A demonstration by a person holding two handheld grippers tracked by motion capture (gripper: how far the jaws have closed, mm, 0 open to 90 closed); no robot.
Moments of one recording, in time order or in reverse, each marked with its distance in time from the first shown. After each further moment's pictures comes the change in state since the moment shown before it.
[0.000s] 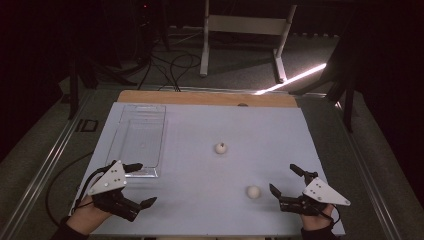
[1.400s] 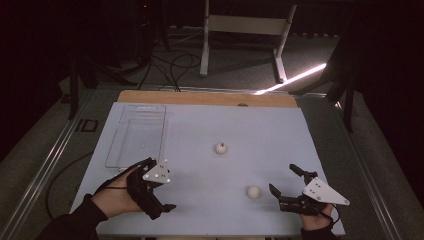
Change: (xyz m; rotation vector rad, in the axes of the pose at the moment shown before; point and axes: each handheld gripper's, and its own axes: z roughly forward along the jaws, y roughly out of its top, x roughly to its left) left arm -0.008 0.045 0.063 0.392 -0.200 0.153; right arm 0.000 -0.001 0.001 0.004 0.002 0.001
